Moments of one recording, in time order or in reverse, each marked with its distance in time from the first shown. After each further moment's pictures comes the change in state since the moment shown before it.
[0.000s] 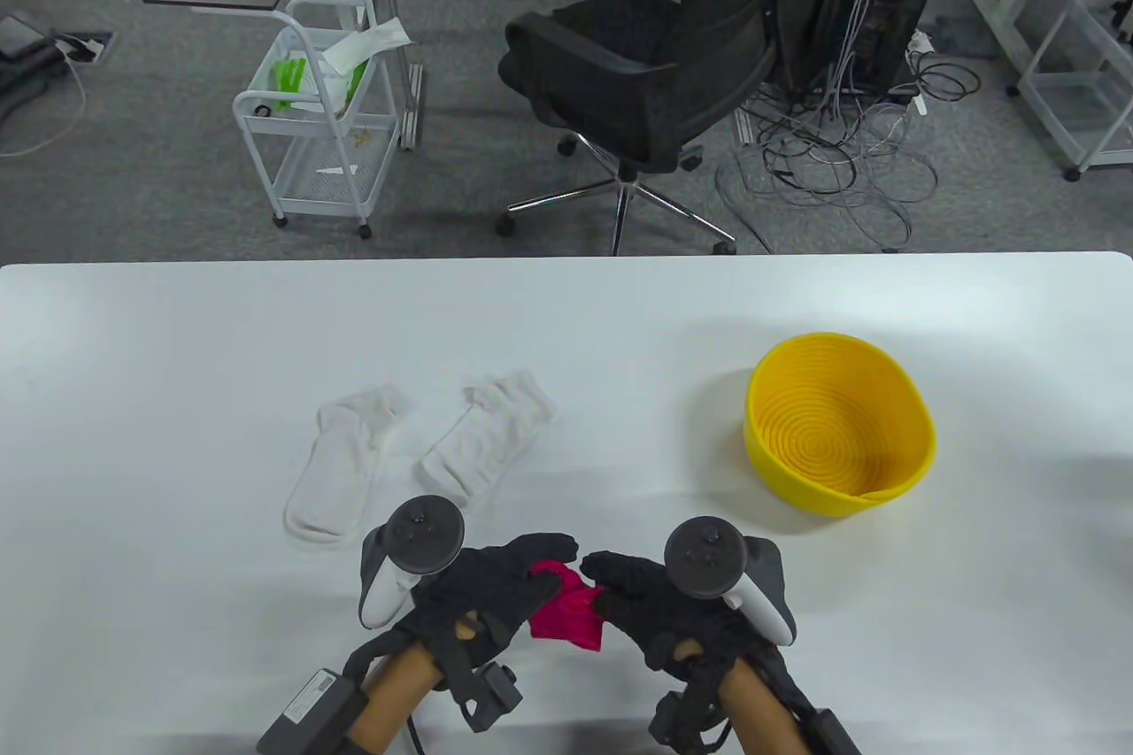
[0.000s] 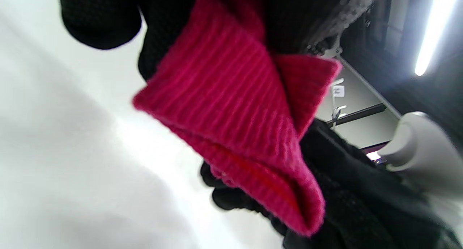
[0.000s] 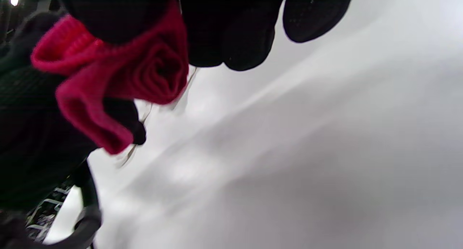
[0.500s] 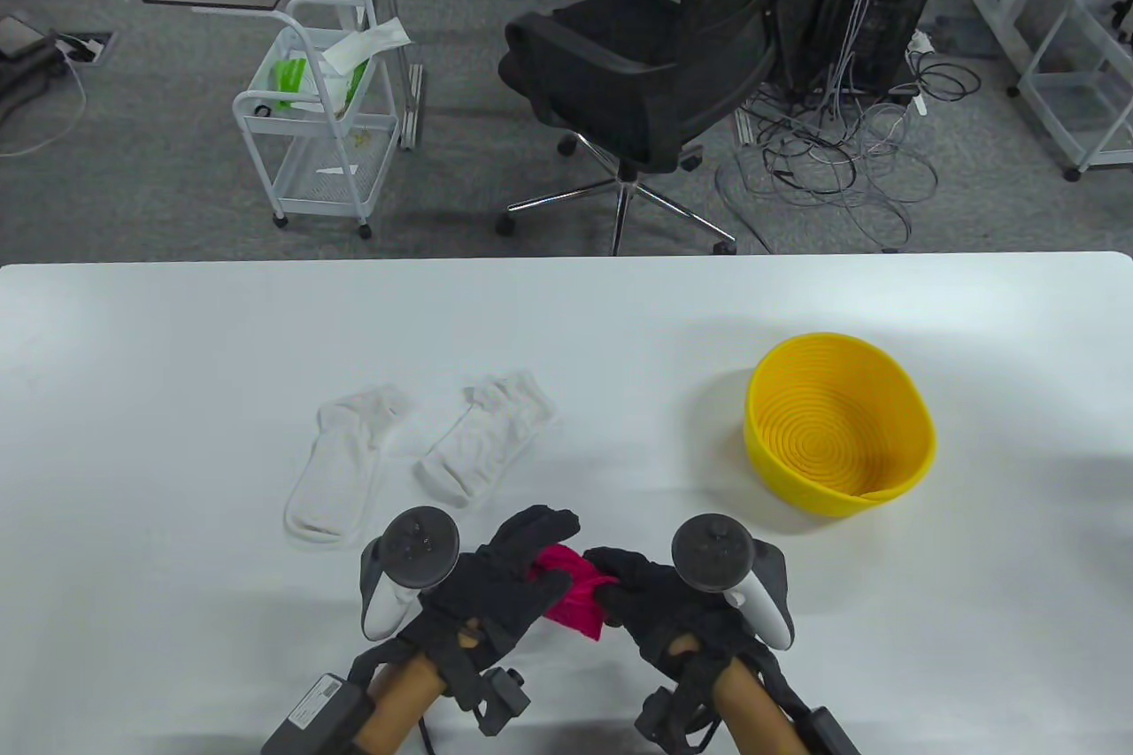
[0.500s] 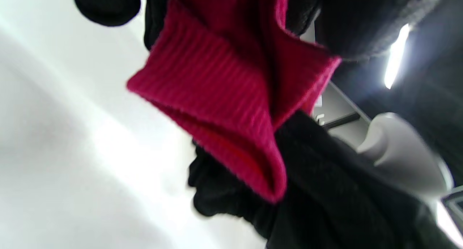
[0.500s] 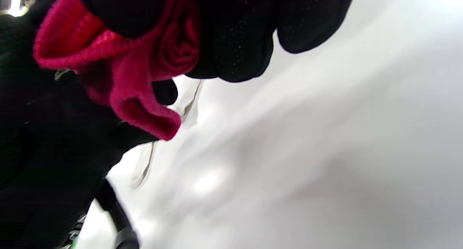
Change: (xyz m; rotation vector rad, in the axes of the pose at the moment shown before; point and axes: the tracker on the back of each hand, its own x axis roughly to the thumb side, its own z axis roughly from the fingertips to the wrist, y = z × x) left_hand 0.007 -0.010 0.005 0.019 -0.068 -0.069; right_hand 0.006 -0.002 0.004 -0.135 0.026 -0.061
